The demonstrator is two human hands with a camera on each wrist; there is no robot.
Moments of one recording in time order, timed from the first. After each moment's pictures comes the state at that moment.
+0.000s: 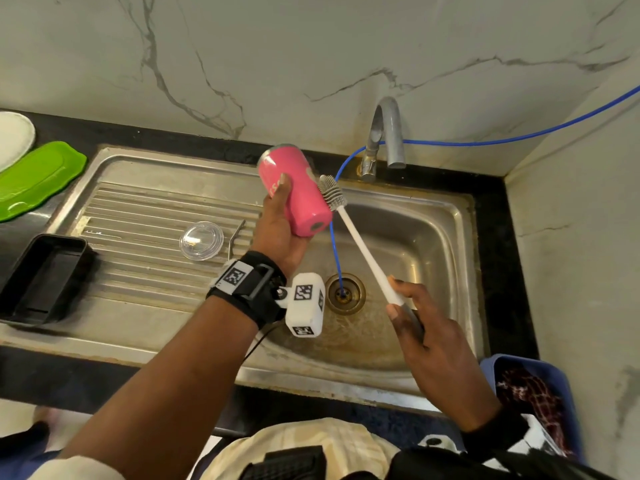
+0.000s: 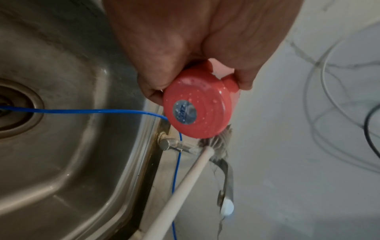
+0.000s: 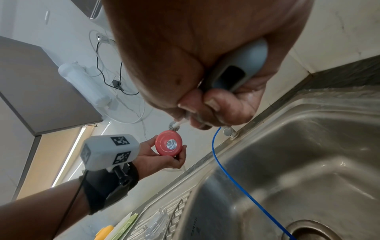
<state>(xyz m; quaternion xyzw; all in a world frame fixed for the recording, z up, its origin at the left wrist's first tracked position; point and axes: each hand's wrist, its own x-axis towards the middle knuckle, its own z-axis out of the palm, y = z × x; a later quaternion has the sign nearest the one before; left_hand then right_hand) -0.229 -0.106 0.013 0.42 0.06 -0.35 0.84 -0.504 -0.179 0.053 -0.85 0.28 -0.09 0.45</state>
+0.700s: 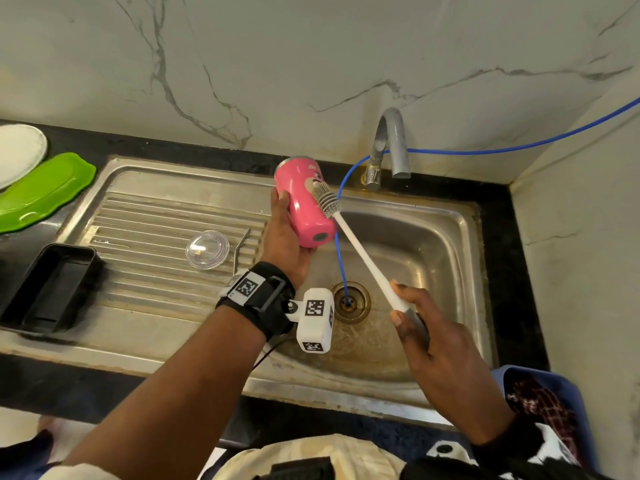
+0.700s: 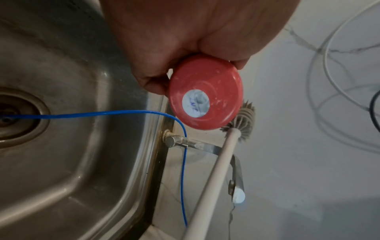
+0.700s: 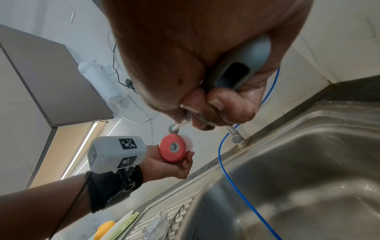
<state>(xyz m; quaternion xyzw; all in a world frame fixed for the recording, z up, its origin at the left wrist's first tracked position) -0.233 -0.108 0.010 0.46 0.06 -0.33 0.82 -0.499 -0.180 0.063 -0.86 0.26 -0.08 0.43</state>
